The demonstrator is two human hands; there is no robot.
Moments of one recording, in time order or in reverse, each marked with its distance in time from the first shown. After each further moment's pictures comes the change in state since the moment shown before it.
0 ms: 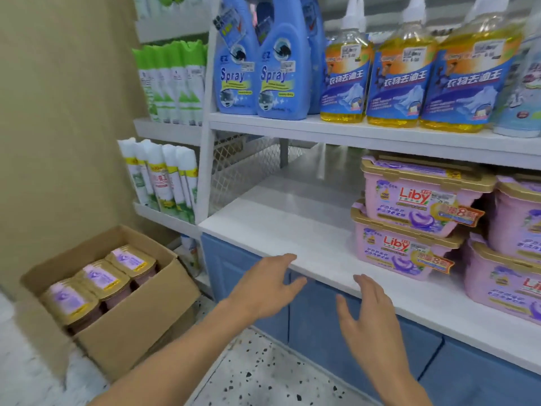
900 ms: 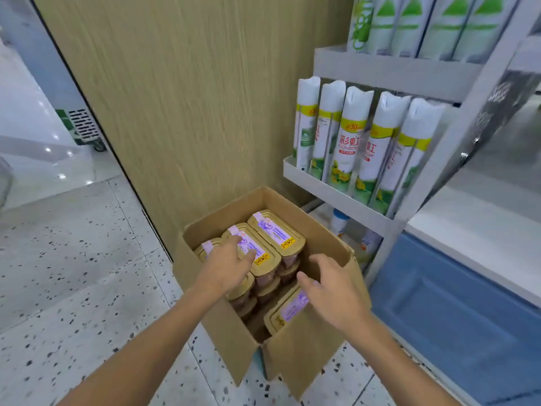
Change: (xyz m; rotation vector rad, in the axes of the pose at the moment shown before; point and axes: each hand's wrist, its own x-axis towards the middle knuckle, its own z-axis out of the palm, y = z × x) left_hand -0.089 -0.458 -0.166 -0.104 0.265 -0.738; right_hand 0.016 -0.310 0.356 -0.024 -0.648 -0.283
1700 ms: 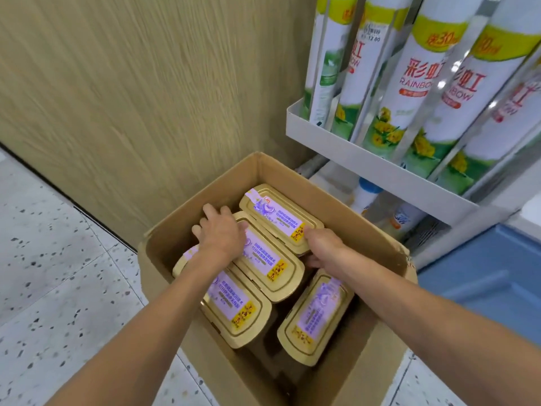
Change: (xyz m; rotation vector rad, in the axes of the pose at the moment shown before) left_hand 0.174 -0.044 0.055 0.351 -0.107 -0.110; right_hand 0.206 0.031 0.106 0.630 -0.103 0.759
